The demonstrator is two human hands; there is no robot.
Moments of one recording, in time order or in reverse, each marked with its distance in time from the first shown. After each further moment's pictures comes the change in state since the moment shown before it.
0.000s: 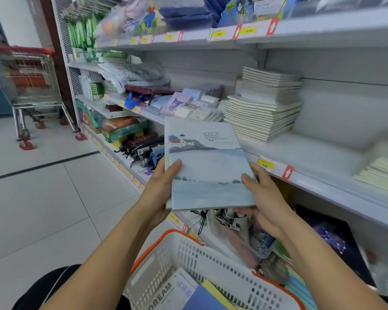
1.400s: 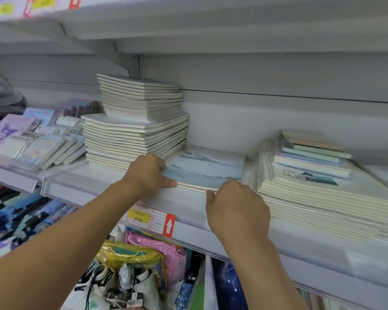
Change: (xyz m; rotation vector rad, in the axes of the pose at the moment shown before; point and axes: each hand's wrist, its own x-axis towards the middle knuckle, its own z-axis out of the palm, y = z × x) left_hand 0.243 -0.076 0.247 1.426 -0.328 0.465; right_hand 0.067 -0.063 -0.152 -1.304 0.735 0.055
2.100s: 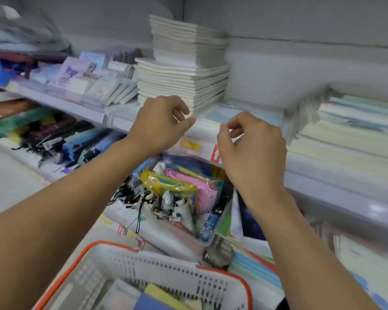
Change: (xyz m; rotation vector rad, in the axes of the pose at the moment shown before) left_hand -0.113 -0.026 -0.057 -0.209 0.267 0.068; right_hand -0.066 -0.031 0.007 0.348 0.368 -0.348
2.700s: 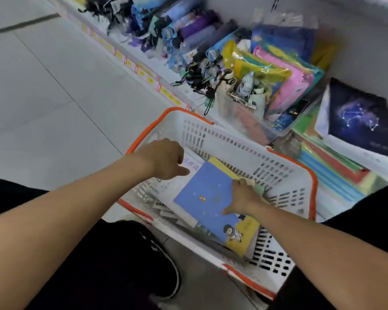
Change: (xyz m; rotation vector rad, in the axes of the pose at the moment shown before) left_hand -0.332 -0.129 -0.025 0.378 -1.058 -0.521; right_hand -0.361 0.086 0.177 -0.399 -1.644 0.054
